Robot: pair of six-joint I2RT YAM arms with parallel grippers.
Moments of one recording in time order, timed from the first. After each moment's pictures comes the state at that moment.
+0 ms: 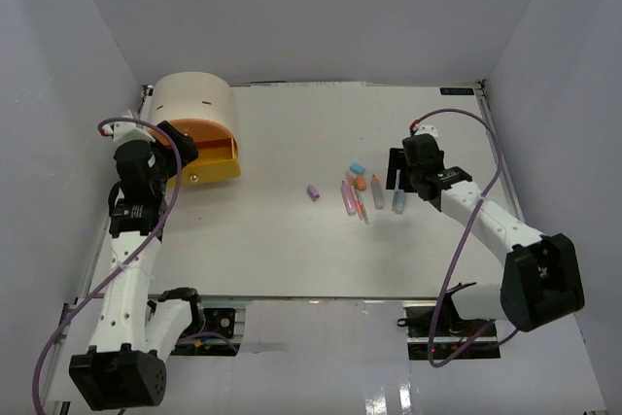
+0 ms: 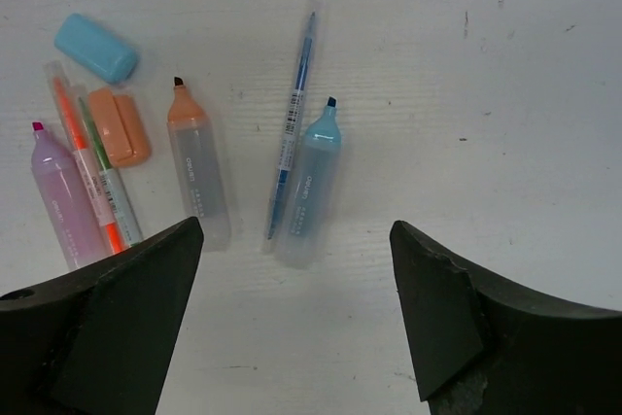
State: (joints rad) left arm 0.06 0.91 0.88 -0.25 -0.14 -0.47; right arm 0.41 1.28 0.86 -0.38 0.30 0.31
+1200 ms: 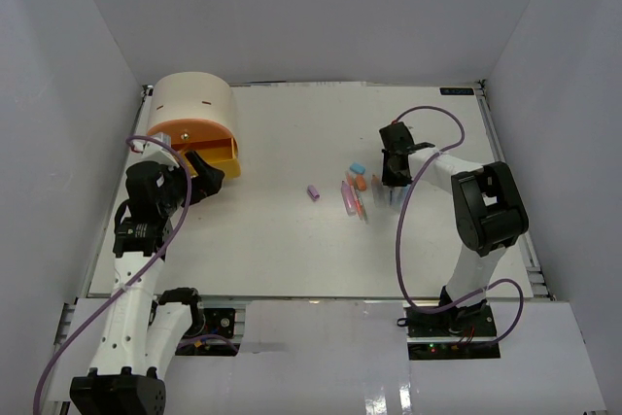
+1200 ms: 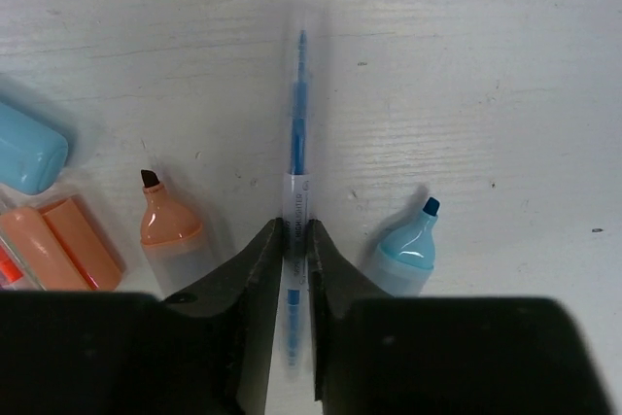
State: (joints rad) left arm 0.02 0.75 0.75 -0.43 0.20 -0.43; right arm 0.37 1.81 1.12 -0.39 0.23 0.37
